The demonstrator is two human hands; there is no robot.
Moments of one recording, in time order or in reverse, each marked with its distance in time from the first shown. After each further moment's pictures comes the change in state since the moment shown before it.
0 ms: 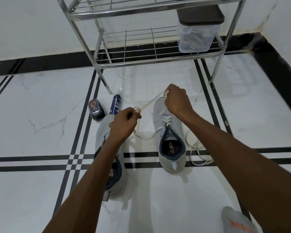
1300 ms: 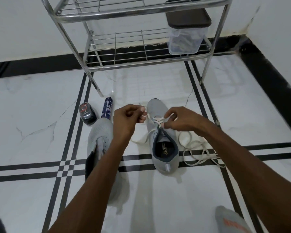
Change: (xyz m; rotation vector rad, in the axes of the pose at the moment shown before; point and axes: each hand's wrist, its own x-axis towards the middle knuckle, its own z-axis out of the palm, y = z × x) left_hand 0.005 0.028 0.032 -0.569 0.058 0.050; right_hand -0.051 0.034 -0.042 0.061 -0.422 0.146
